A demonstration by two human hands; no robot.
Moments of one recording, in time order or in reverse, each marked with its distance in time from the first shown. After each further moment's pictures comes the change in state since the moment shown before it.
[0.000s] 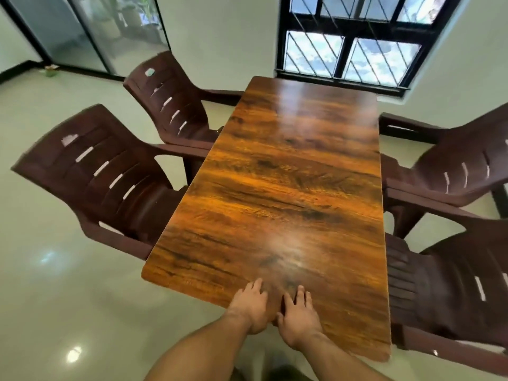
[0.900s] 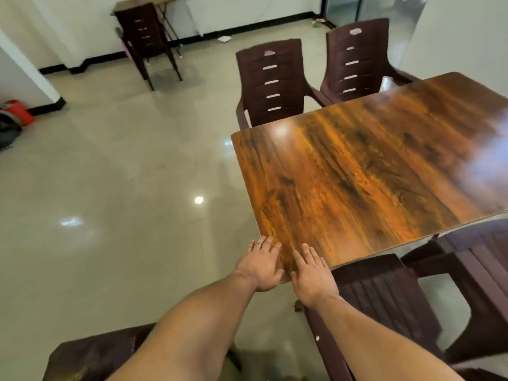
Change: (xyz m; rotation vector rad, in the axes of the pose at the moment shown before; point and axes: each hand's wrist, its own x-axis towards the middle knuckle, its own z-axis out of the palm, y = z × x) left_hand -0.018 0.390 0.019 -0.529 0.315 -0.850; right_hand -0.003 0.311 -0.122 -0.568 0.020 -1.069
